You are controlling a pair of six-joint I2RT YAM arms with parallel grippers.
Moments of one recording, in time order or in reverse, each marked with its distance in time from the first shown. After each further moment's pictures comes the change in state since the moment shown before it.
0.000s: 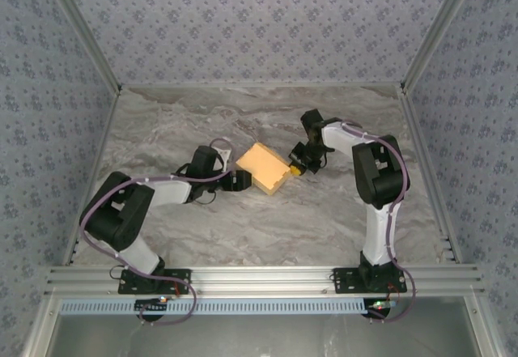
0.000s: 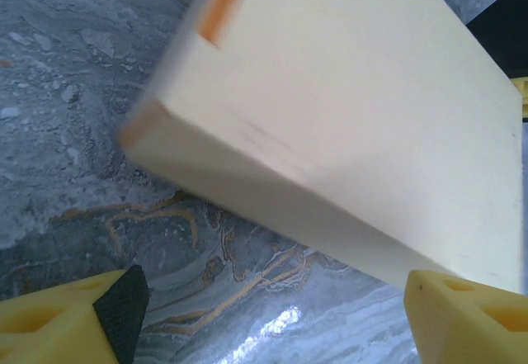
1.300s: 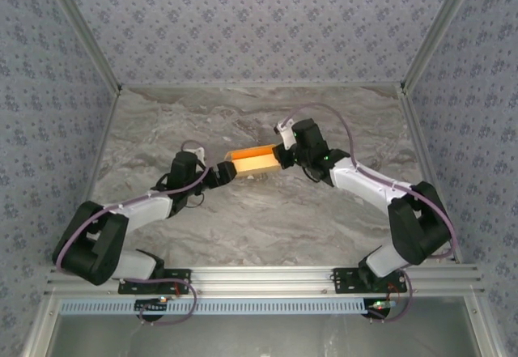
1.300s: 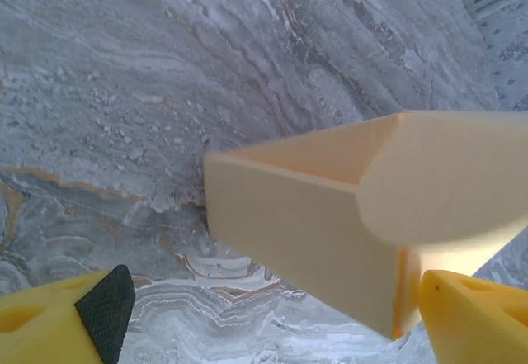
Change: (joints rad) left arm 0.068 -0.245 -0.175 0.087 -0.136 -0.240; right arm 0.261 -0.528 -0.443 0.702 0.316 -0.940
